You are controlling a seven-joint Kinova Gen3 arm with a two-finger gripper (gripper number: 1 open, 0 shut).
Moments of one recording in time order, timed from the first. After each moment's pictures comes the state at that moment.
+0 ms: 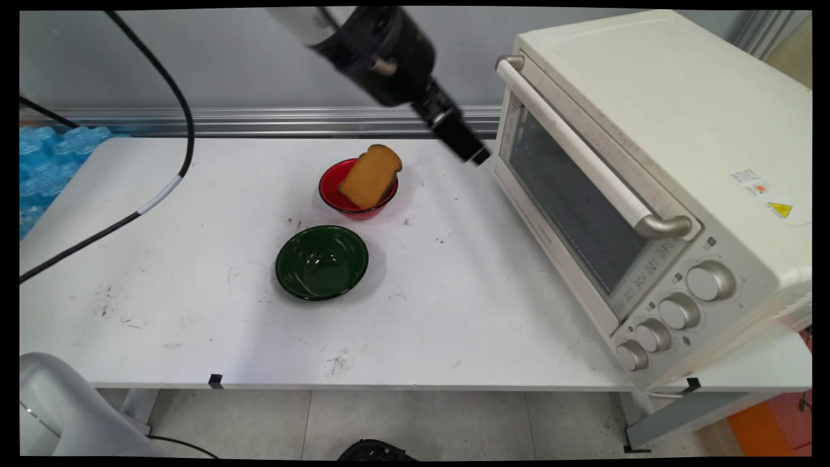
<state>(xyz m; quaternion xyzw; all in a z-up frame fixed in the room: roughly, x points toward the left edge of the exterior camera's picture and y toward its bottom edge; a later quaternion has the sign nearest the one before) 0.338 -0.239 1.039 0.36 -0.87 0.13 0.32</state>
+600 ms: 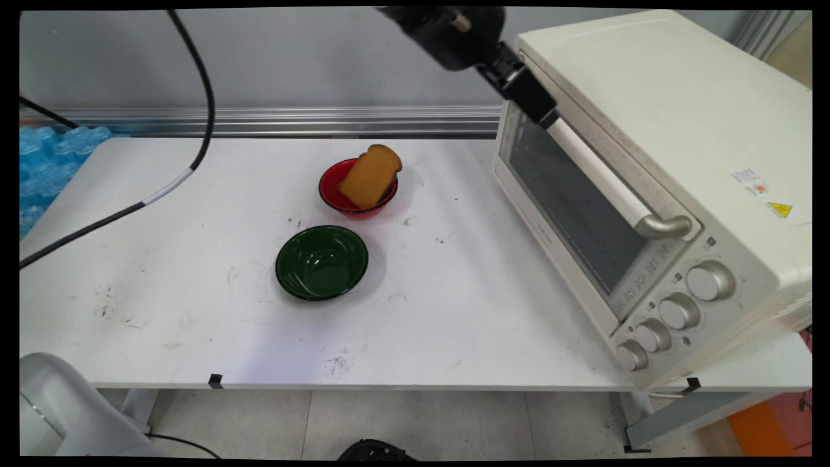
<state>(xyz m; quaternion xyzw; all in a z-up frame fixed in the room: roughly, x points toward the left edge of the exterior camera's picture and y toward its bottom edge) 0.299 -0.277 1.056 0.35 -0.85 0.14 0.36</state>
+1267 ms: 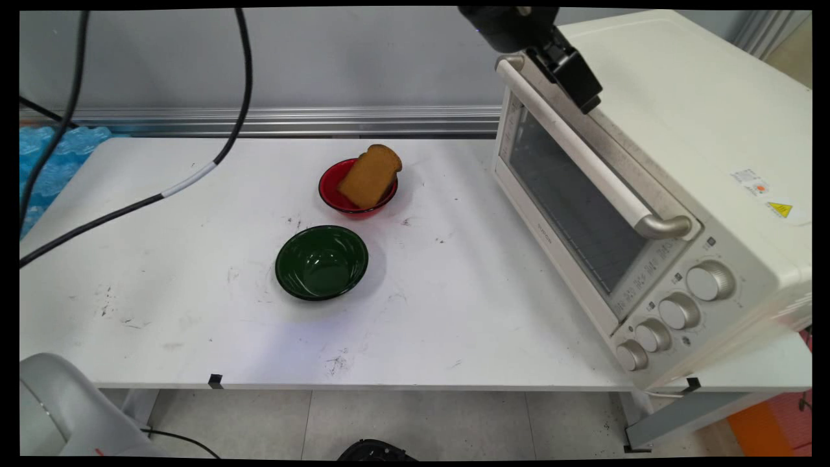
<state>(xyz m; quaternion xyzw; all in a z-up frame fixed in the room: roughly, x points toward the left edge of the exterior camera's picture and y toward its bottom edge) 0.262 -0.320 1.058 0.32 -0.87 0.15 0.35</state>
